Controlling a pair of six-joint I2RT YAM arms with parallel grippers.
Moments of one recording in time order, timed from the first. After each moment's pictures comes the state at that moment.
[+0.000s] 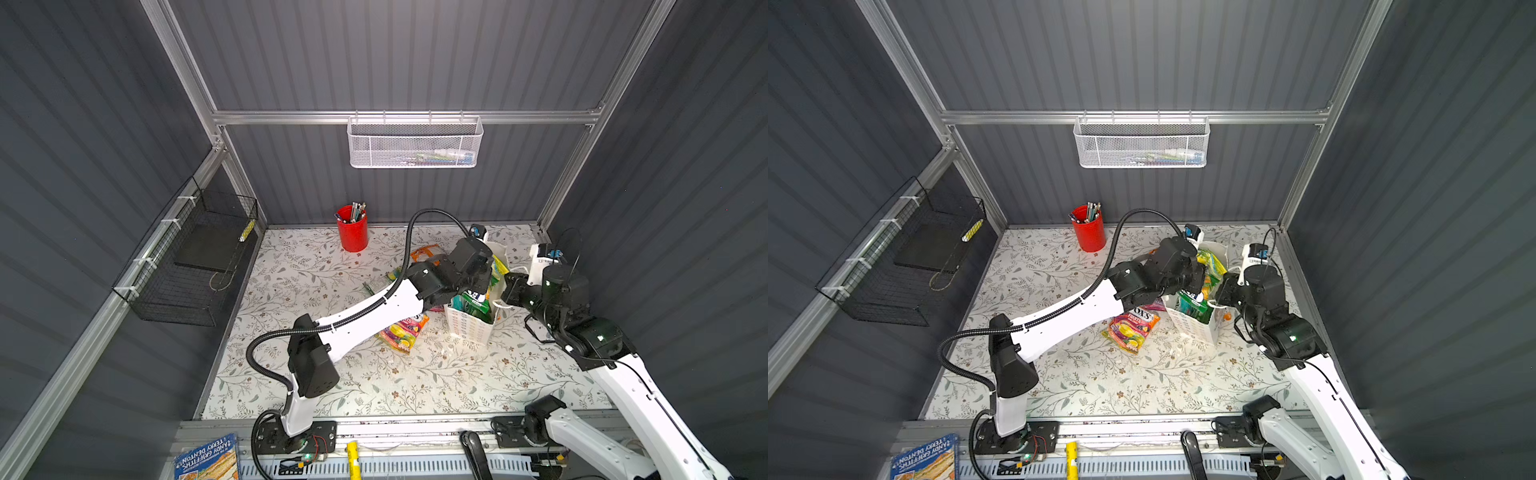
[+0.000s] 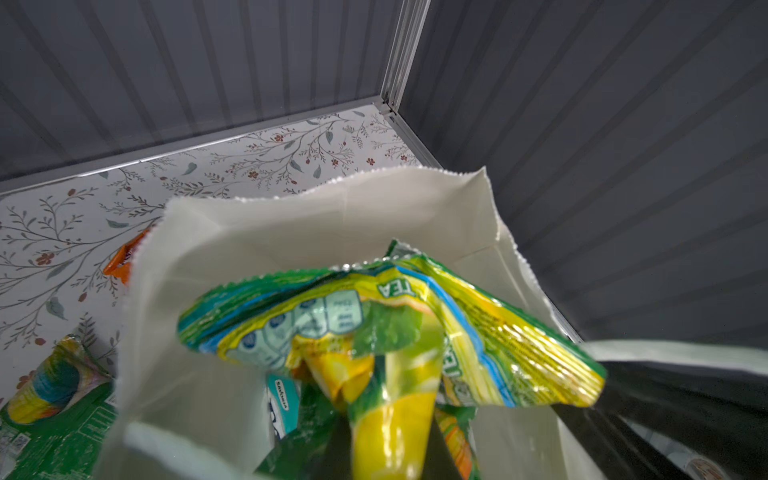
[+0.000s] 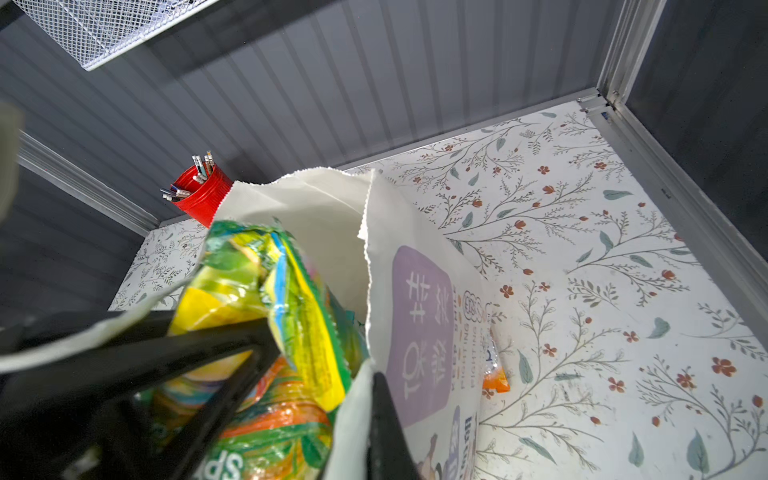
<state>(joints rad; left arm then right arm) -1.09 1.97 2.01 -0.60 -0.21 -0.44 0.38 0.84 1.01 -0.62 0.17 0.46</state>
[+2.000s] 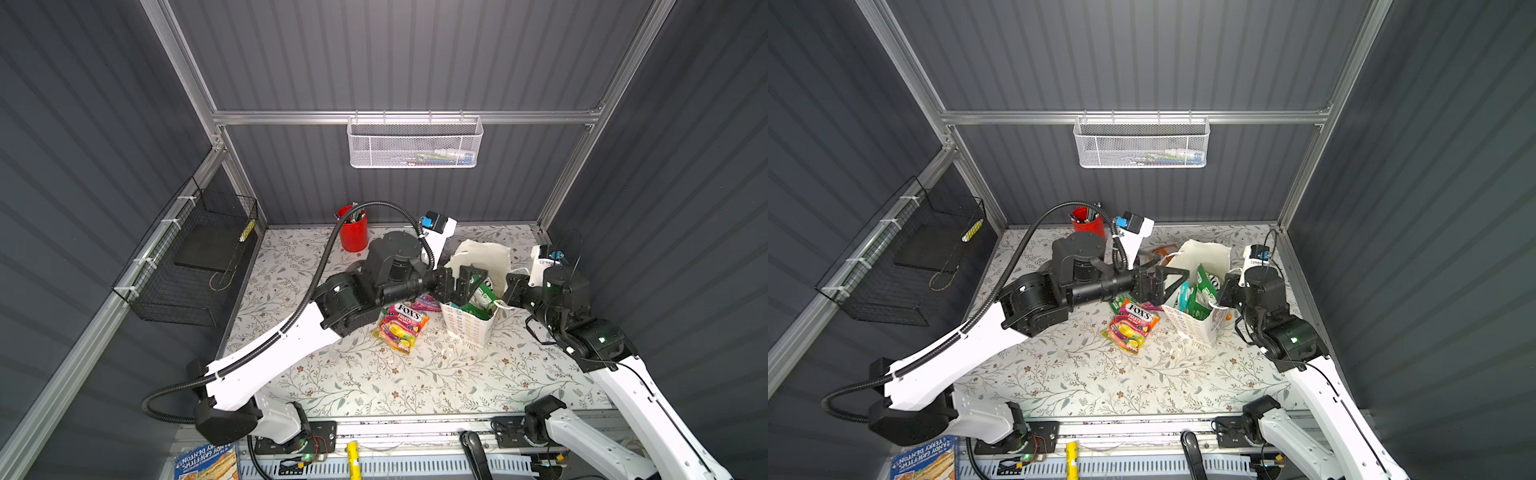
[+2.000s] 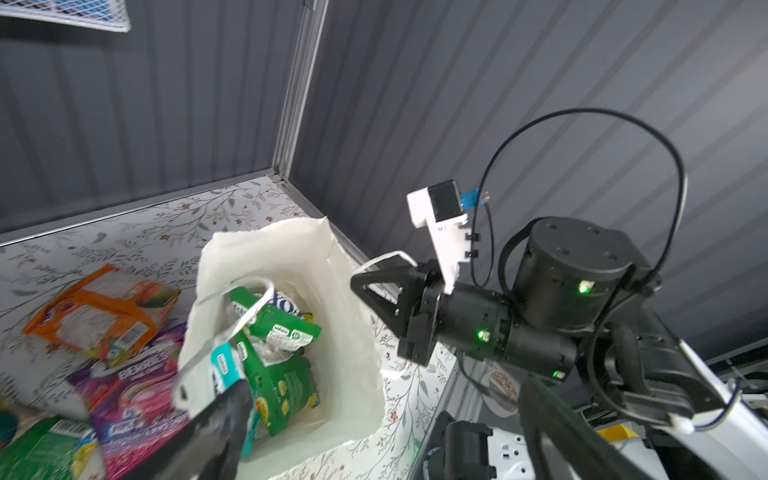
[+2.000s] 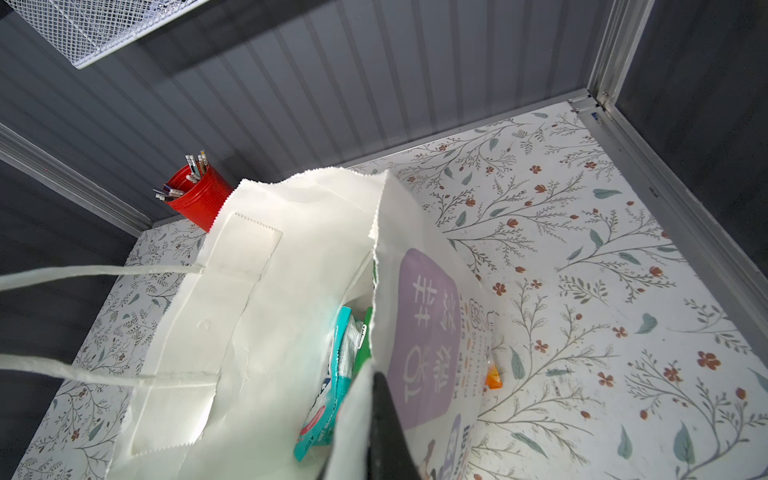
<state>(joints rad) -1.08 1.39 1.65 -0.52 0.02 -0.43 0.38 0.83 1.01 -0.63 0.19 0.46</state>
